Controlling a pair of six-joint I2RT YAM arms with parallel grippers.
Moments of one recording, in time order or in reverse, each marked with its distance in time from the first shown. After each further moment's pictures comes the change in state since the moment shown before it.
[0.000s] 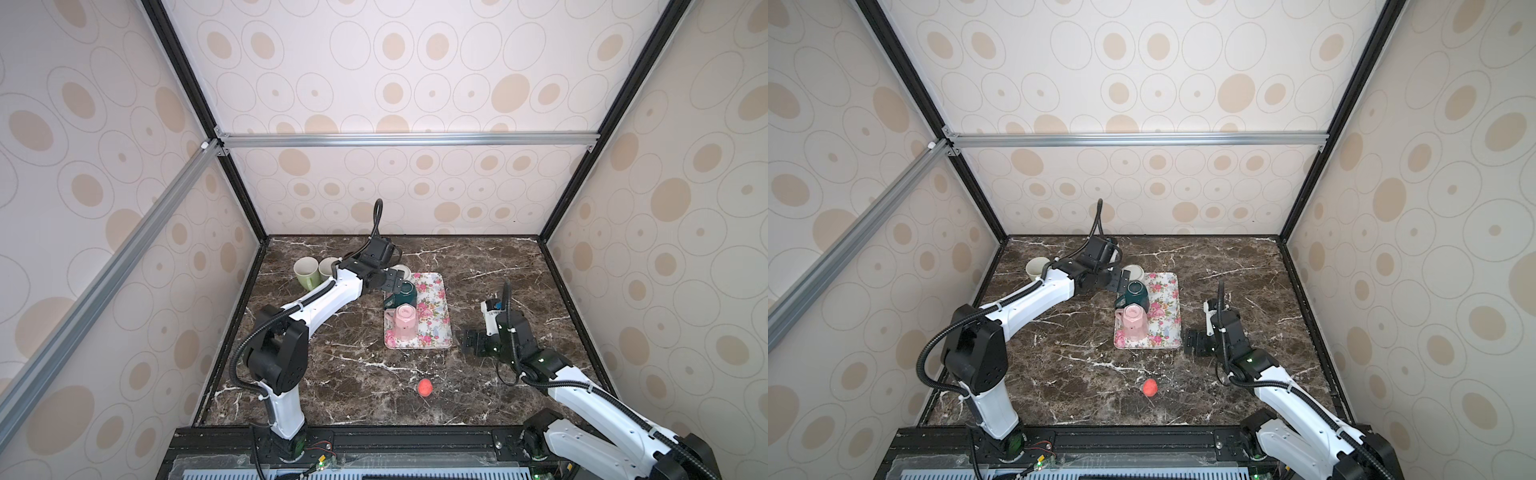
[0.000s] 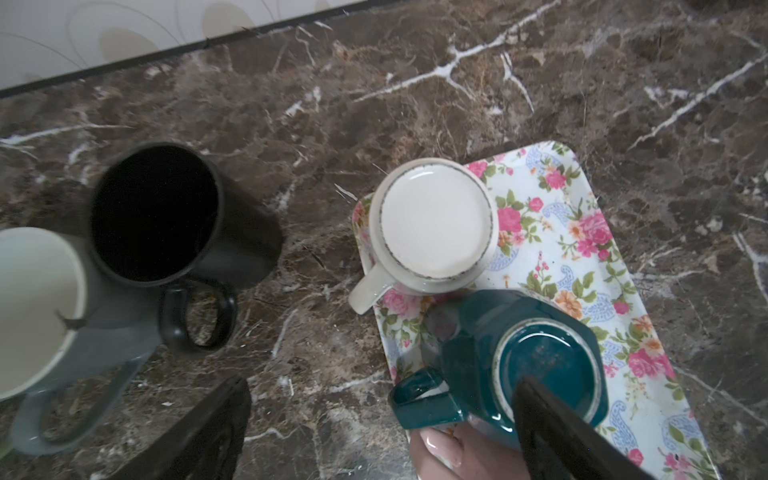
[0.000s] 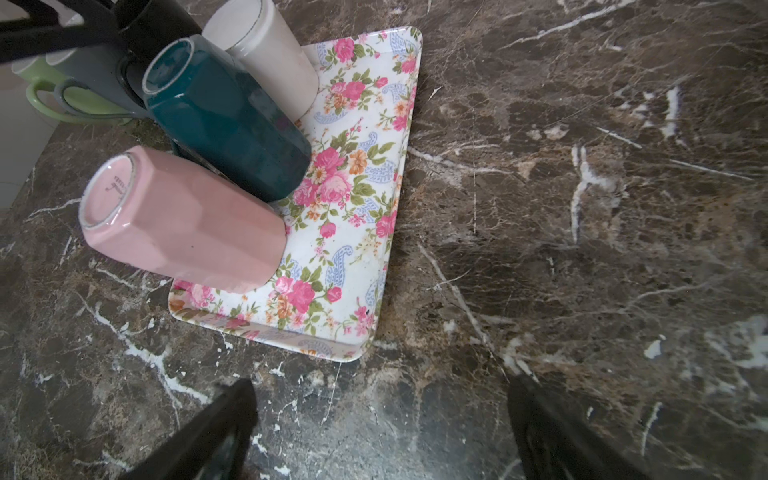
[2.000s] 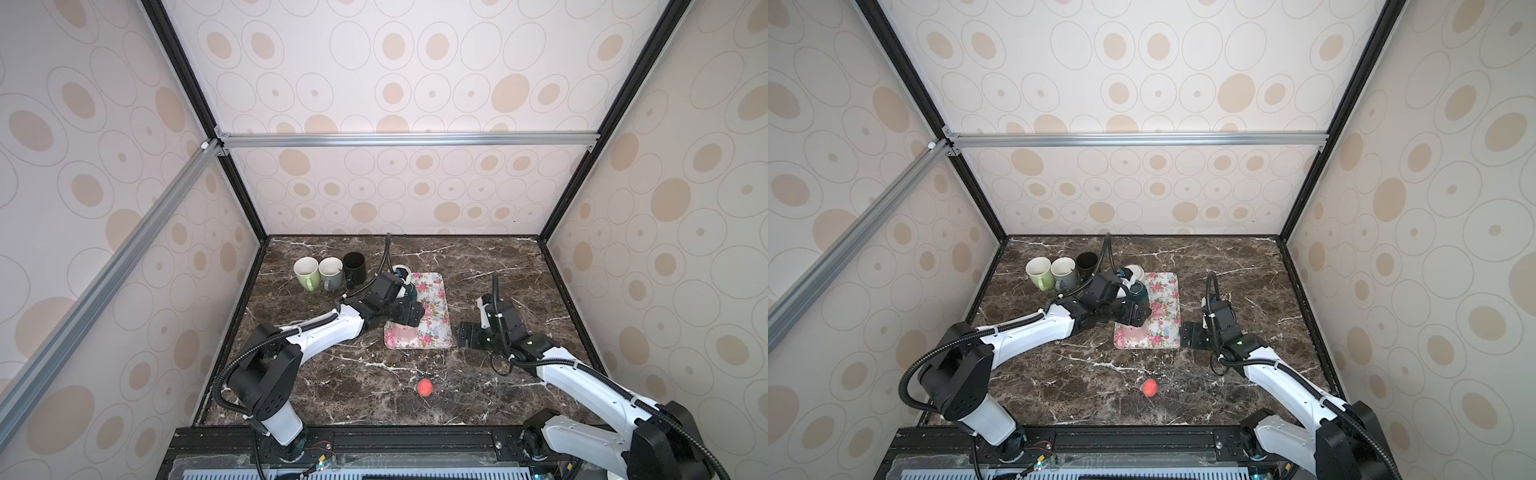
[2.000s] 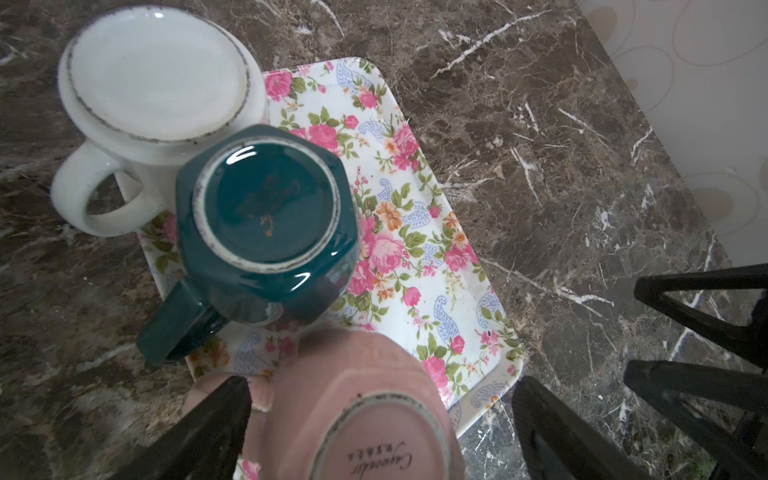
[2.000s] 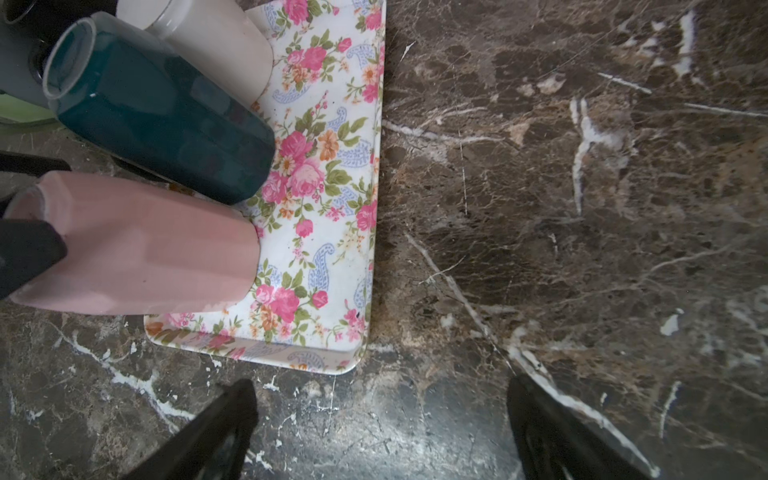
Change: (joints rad) left arm -0.149 -0.180 -0.409 0.364 0.260 -0.135; right arm 0.000 0.185 0.119 -0.081 0.012 0.101
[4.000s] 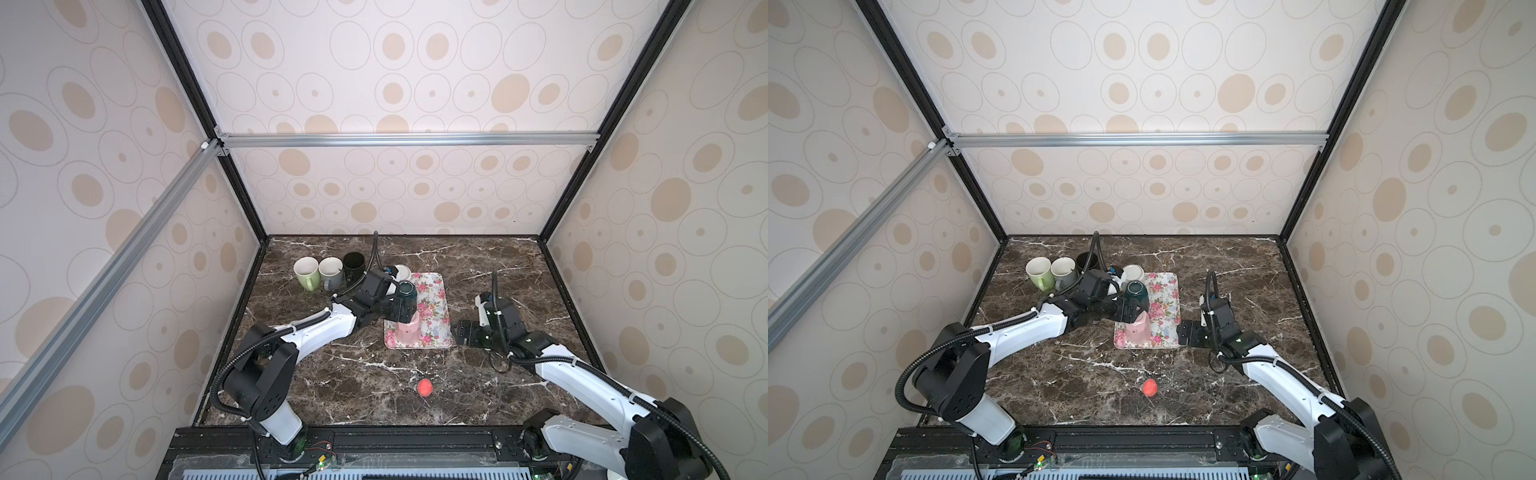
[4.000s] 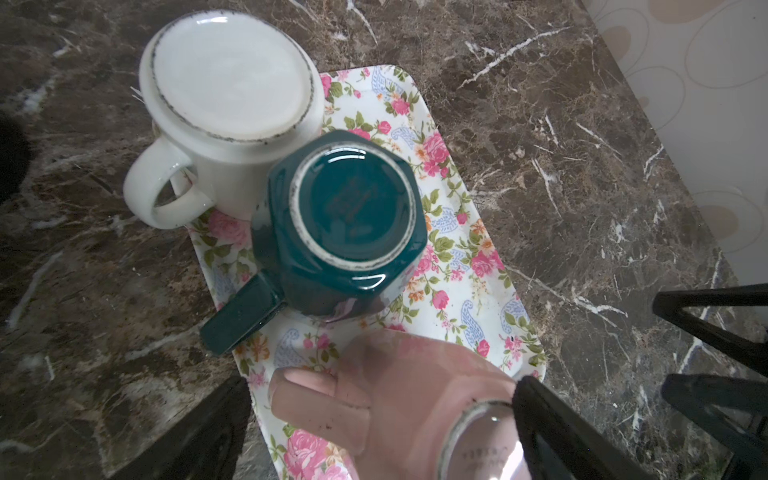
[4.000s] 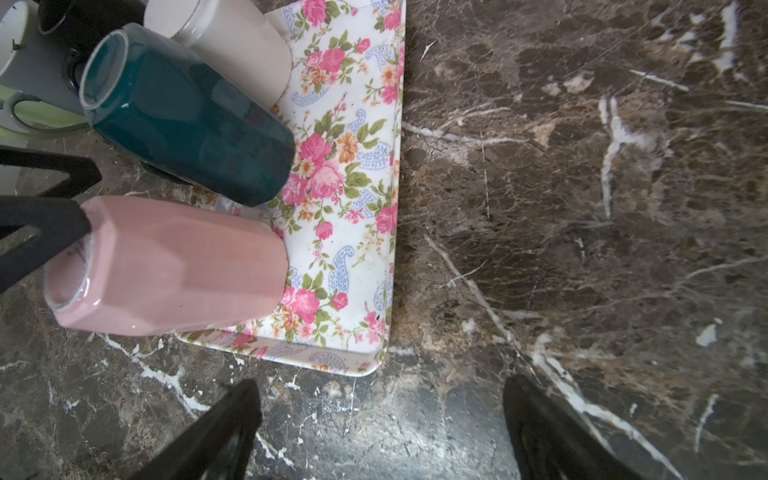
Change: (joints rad) left arm 0.086 -0.033 -0.048 0.020 0.036 0.012; right arm 0.000 0.047 0.027 0.019 -0.043 0.018
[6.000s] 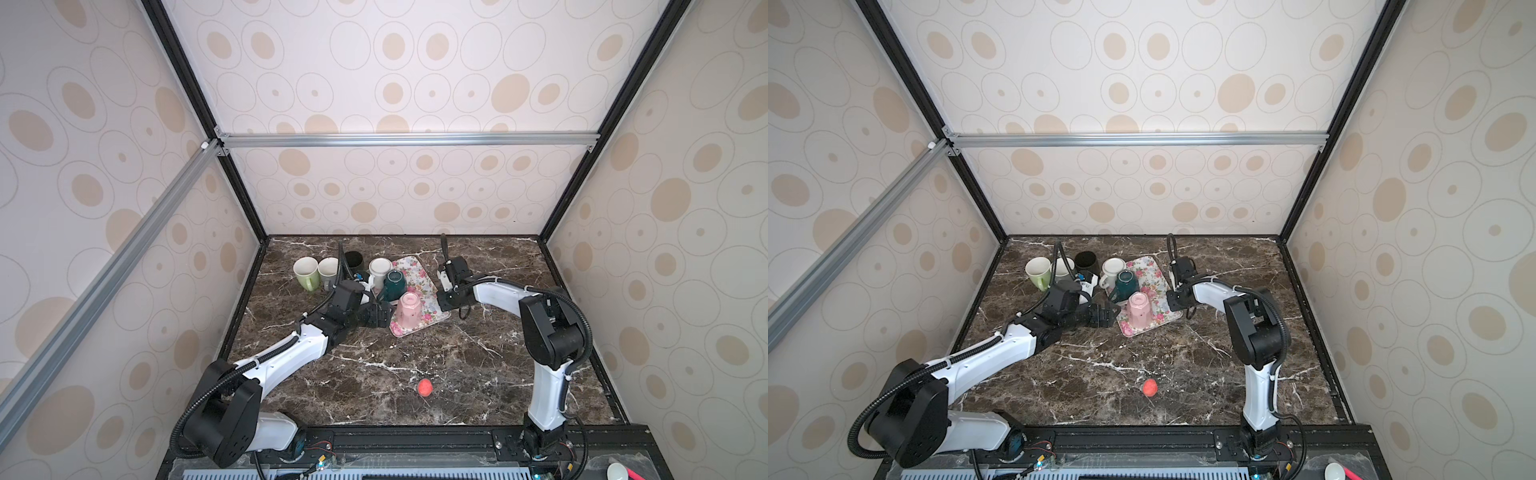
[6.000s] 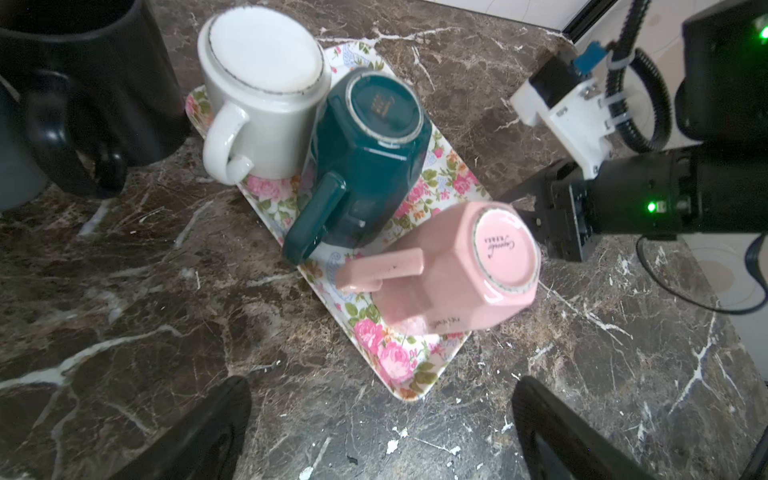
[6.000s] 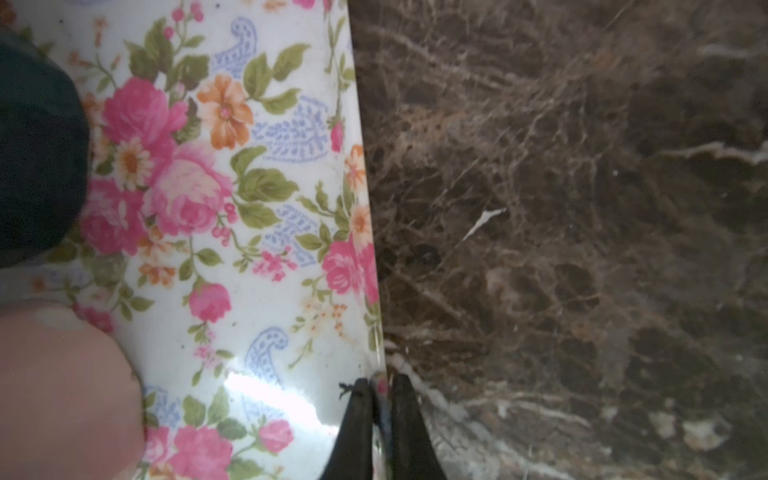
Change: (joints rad) left arm 0.093 -0.257 -0.239 0.063 -0.032 -0.055; right arm -0.068 0.850 0.696 -0.109 0.044 -0.409
